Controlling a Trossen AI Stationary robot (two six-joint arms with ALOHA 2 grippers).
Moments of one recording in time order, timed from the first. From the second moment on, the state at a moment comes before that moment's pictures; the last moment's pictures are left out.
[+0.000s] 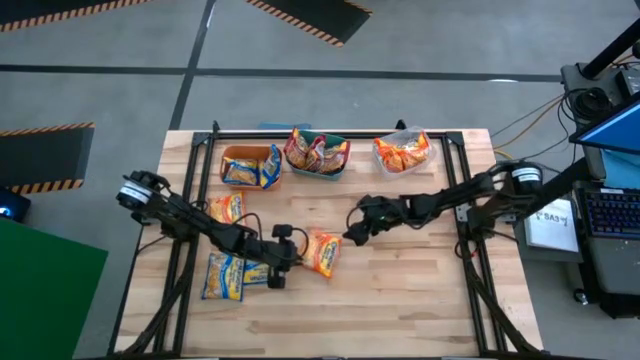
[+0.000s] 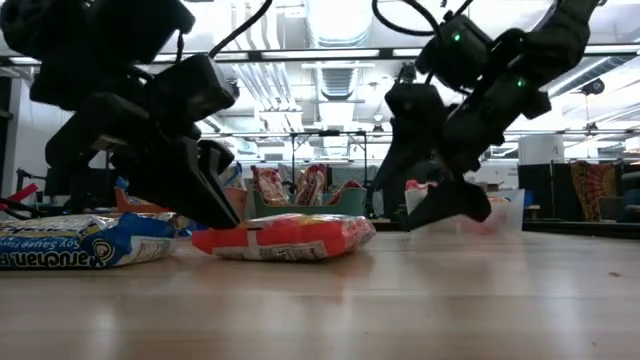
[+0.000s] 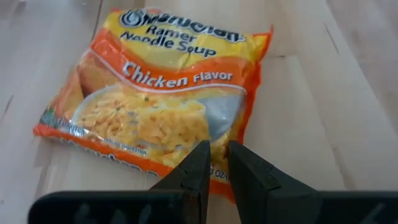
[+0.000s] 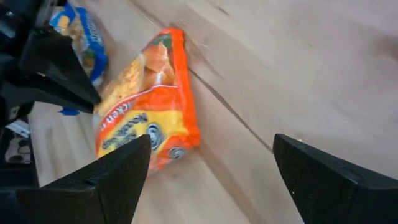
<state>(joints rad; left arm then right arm) -0.34 1.64 0.60 0.30 -0.20 -0.18 -0.01 1.59 0.63 0.26 -0.09 0.96</state>
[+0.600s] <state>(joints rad) -0.33 1.64 0.49 0.45 -0.23 -0.26 -0.01 1.82 0.65 0.66 -0.18 1.07</state>
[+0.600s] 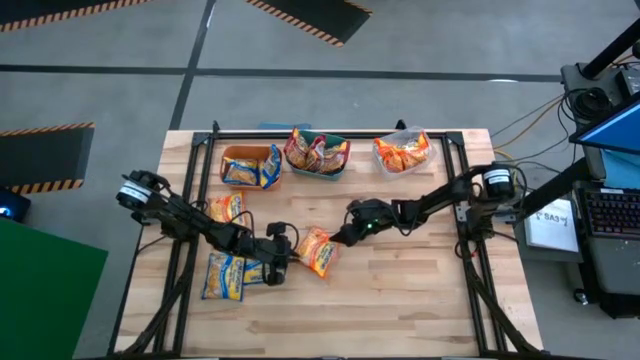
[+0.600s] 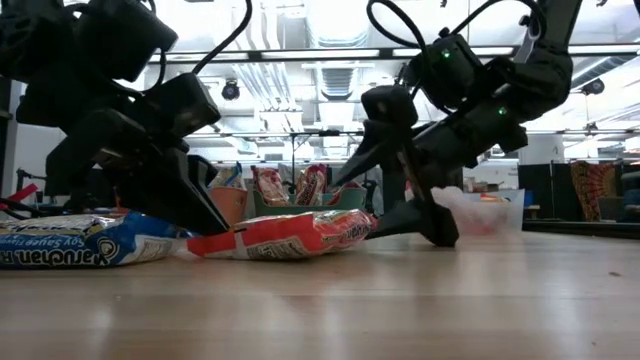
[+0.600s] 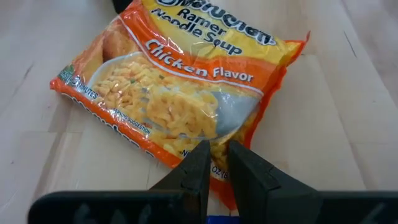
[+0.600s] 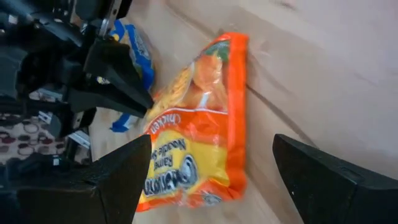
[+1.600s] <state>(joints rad) -0.33 1.64 0.49 0.45 -0.25 -0.28 0.02 1.94 0.81 0.64 -0.24 0.98</state>
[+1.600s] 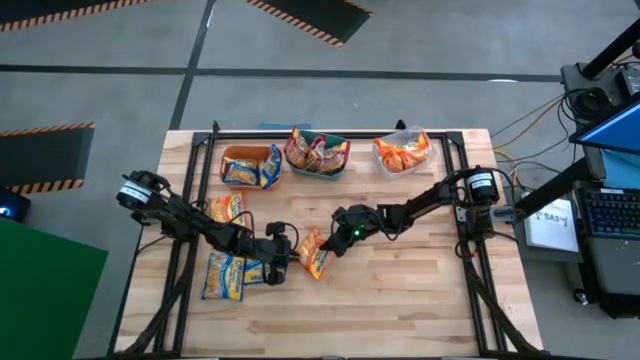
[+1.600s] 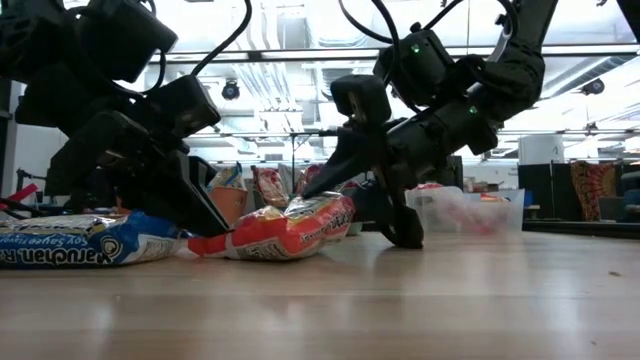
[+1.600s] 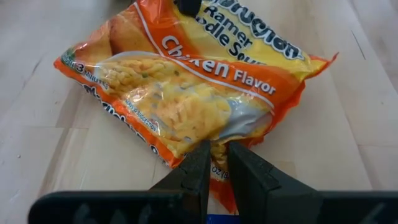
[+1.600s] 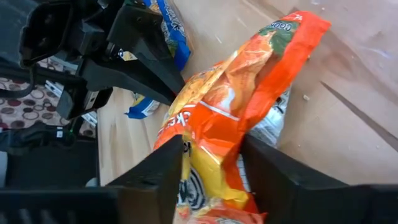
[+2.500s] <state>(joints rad) -0.33 1.18 0.49 0.32 -0.26 0.00 -0.03 1.64 0.80 0.35 -0.20 0.77</state>
